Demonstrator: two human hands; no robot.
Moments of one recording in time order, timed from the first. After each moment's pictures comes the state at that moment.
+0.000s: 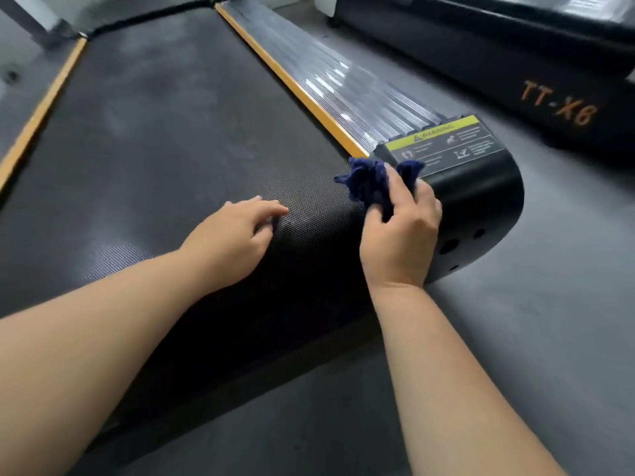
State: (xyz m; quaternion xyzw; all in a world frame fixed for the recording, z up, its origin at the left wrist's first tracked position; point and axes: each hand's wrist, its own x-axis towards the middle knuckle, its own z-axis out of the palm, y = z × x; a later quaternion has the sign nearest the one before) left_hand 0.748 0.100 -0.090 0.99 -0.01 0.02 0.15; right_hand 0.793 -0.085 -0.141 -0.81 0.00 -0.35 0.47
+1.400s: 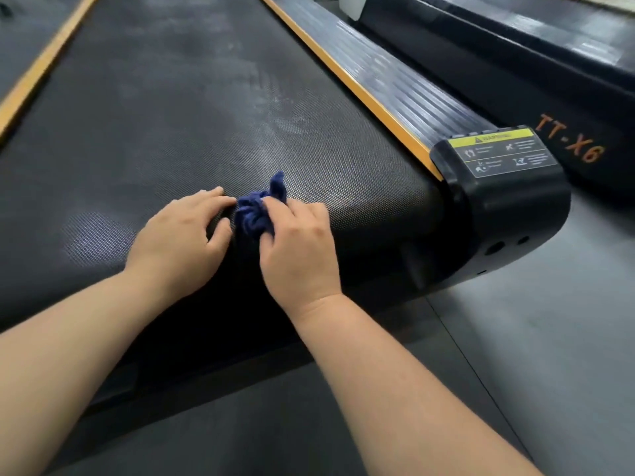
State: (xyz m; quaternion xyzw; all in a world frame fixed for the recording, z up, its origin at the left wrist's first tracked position) left_hand 0.678 0.195 -0.123 0.97 0.10 0.15 0.14; right_hand 0.723 0.053 -0.146 -0.87 -0.27 -0.24 0.35
